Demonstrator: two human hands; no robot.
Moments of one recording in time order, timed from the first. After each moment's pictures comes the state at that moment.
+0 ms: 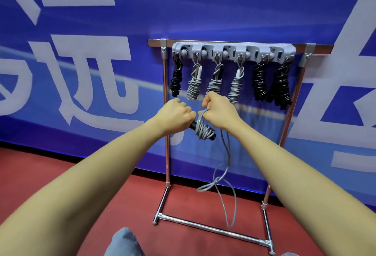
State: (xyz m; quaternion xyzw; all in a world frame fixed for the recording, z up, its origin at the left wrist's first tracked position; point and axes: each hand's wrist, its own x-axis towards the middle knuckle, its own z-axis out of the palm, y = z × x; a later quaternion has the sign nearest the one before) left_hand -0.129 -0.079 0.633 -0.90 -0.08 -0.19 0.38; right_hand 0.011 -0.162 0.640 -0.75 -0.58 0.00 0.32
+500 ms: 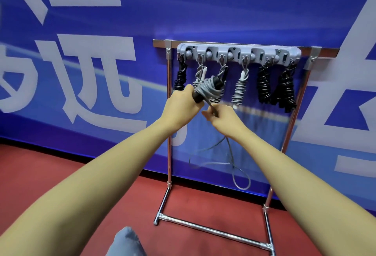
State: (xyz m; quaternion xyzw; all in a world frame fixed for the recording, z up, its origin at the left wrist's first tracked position) left_hand -0.124 -0.114 0.658 -0.84 -0.38 -0.38 -0.11; right_hand 0.014 -0.168 0.623 -0.71 -0.59 0.07 0.38
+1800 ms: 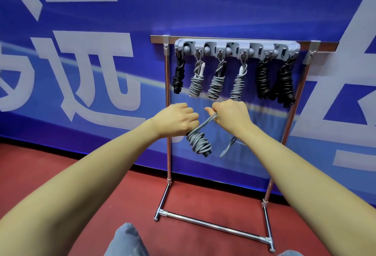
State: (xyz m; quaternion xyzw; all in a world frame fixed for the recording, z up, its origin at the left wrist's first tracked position) left_hand -0.146 -0.076 0.622 -0.88 0.08 -0.22 0.42; right_hand 0.022 -0.176 0.628 -0.74 -0.62 -0.24 0.11
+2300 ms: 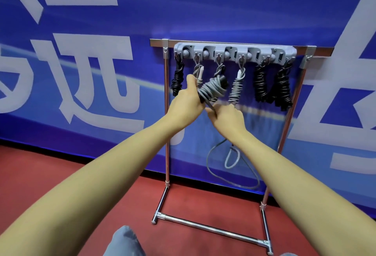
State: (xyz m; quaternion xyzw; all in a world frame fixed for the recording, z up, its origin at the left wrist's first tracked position) left_hand -0.112 -0.123 0.659 -0.85 -0.31 -0.39 -0.15; right_hand 0.014 -0.174 0.623 -0.79 -0.56 -0.14 0.21
